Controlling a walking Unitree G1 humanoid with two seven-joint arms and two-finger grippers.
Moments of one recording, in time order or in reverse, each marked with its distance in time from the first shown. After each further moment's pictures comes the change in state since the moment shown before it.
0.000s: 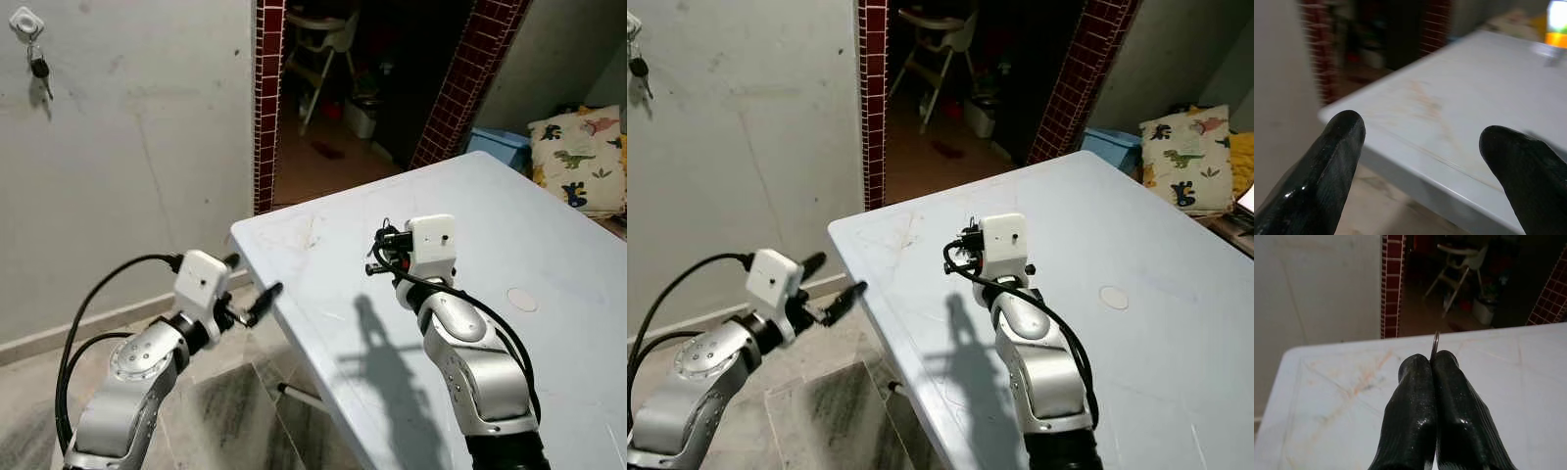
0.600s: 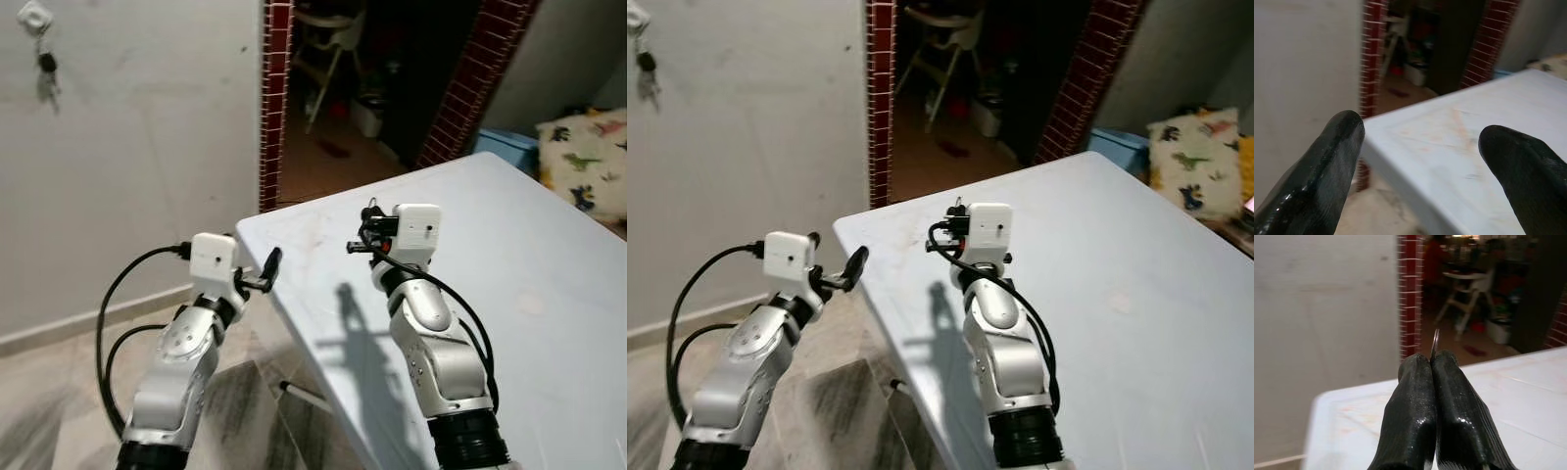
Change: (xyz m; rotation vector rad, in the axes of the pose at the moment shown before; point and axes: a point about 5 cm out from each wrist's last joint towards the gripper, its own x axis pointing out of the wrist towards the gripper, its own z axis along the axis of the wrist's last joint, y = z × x) left arm 0.029 -0.020 0.009 -0.100 -0.074 0.131; right arm 0.017 0.019 0.004 0.115 -0.124 -0.039
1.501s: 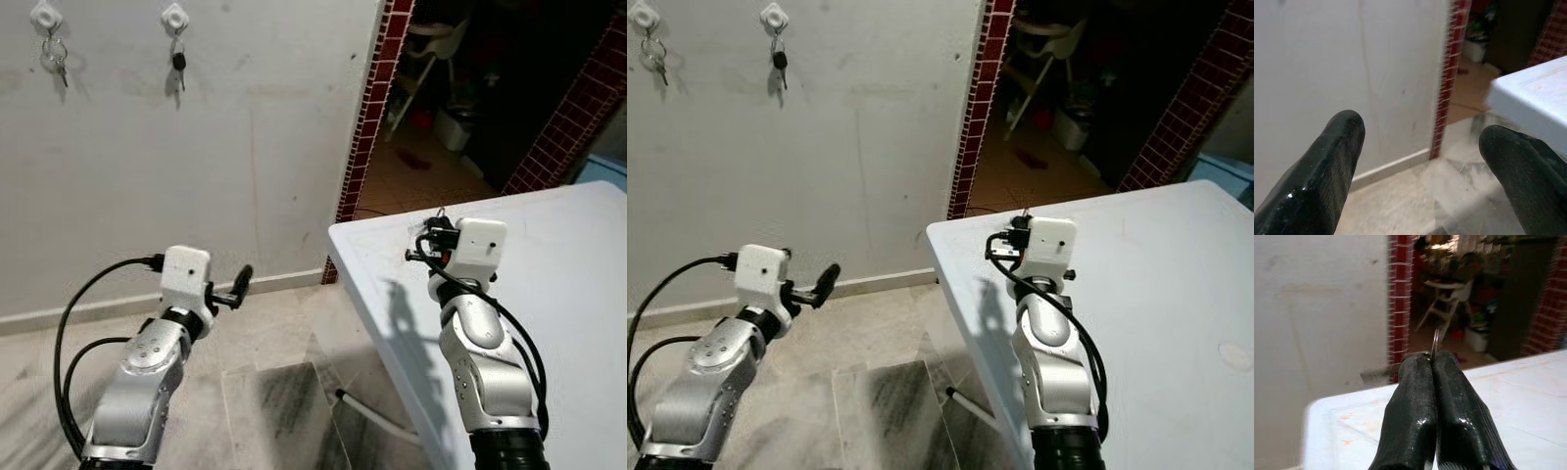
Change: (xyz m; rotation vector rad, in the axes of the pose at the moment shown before) left arm -0.022 0.019 -0.011 0.067 0.107 -0.003; right arm -0.029 -0.080 -0.002 -0.138 -0.022 -0.277
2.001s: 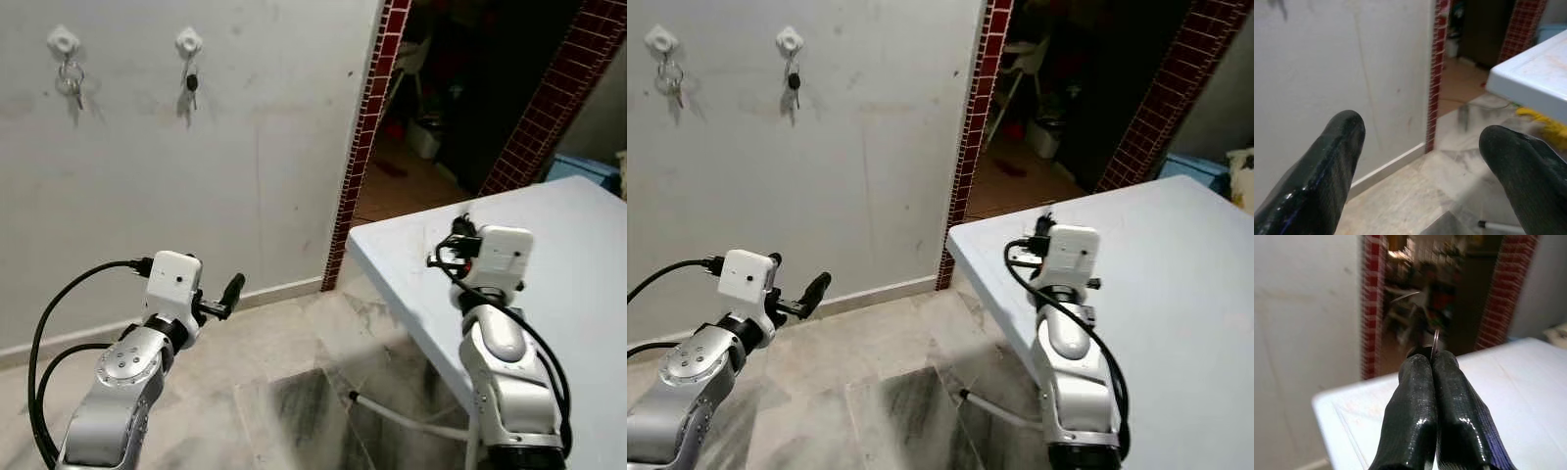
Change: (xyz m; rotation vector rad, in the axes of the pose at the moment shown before) left arm -0.018 0.004 0.001 0.046 0.038 -0.040; right arm -0.011 -0.032 0.000 -0.059 0.012 -0.103
